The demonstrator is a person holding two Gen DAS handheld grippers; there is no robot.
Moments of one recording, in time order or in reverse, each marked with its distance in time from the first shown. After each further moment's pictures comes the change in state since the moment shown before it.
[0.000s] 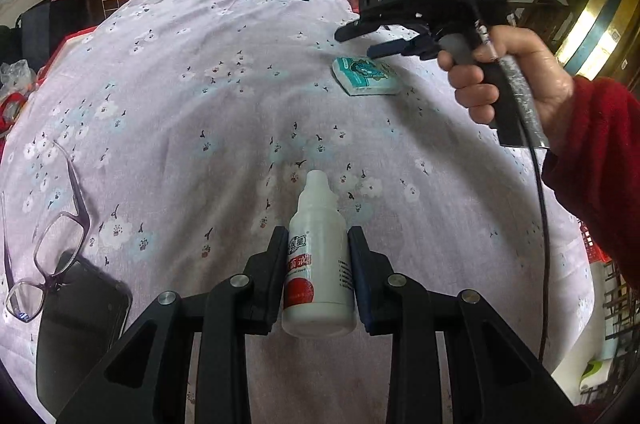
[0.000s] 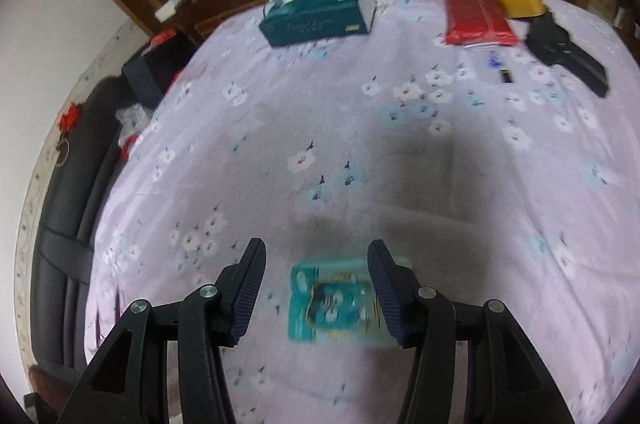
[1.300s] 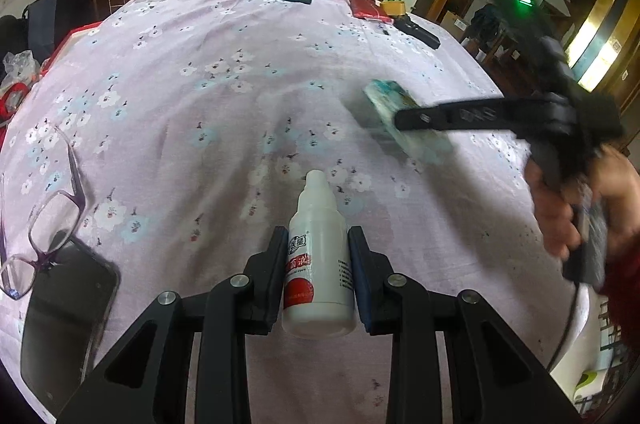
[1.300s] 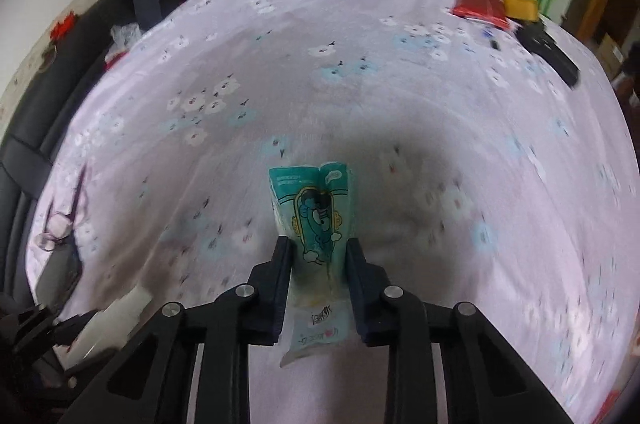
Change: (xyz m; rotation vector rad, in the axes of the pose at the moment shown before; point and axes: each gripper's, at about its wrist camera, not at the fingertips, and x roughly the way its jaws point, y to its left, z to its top) left arm -0.004 -0.009 -0.010 -0.032 -0.027 -0.008; right arm -0.044 0.037 -0.115 -0.184 0.024 -0.183
